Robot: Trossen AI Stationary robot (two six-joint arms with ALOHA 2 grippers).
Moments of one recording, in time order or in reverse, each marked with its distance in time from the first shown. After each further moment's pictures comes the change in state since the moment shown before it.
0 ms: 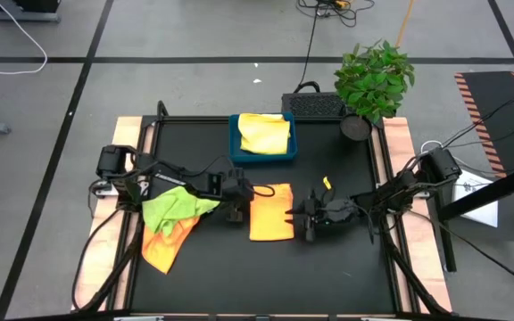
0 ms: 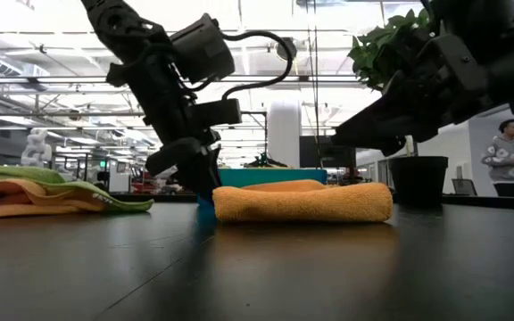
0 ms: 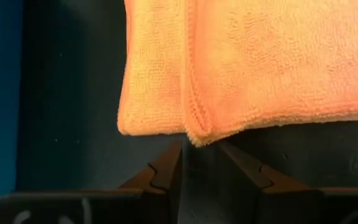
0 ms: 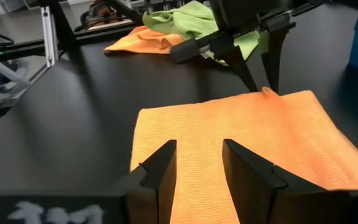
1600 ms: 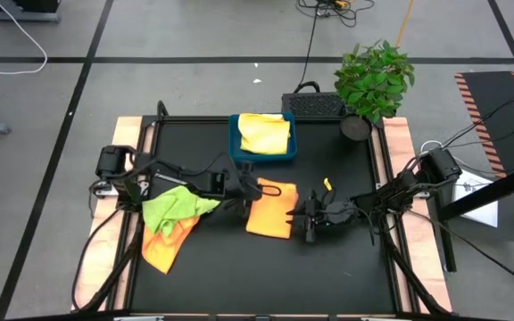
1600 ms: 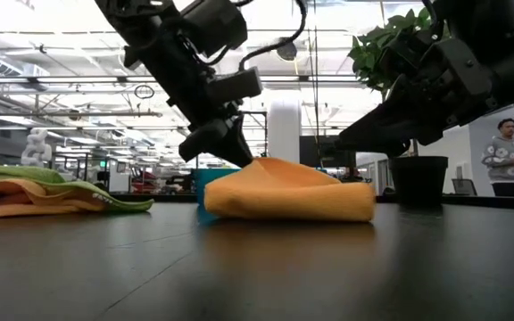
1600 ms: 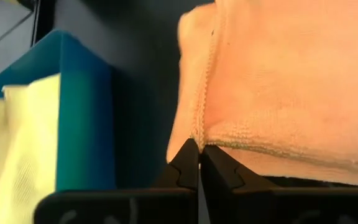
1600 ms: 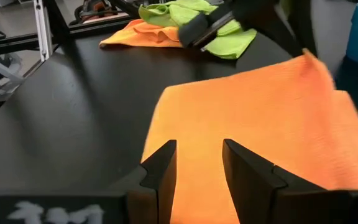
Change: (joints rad) left arm -0.012 -0.003 0.092 0.066 -0.165 0.219; right arm 0.020 0.000 0.000 -0.028 0.031 0.016
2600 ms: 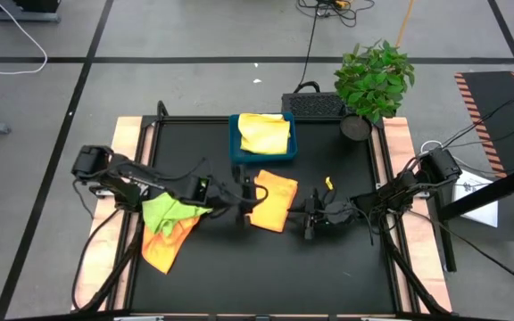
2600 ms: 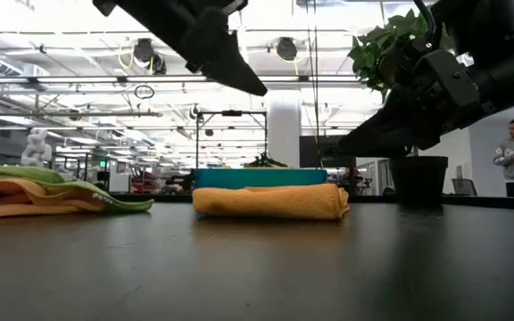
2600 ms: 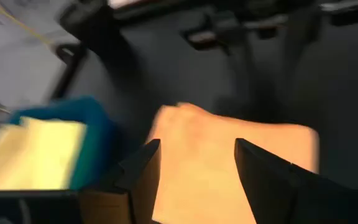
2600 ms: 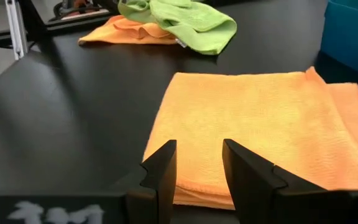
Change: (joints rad) left arm -0.141 -0.194 0.001 0.036 -0.010 -0.279; right arm -0.002 0.000 0.000 -0.030 0.059 0.014
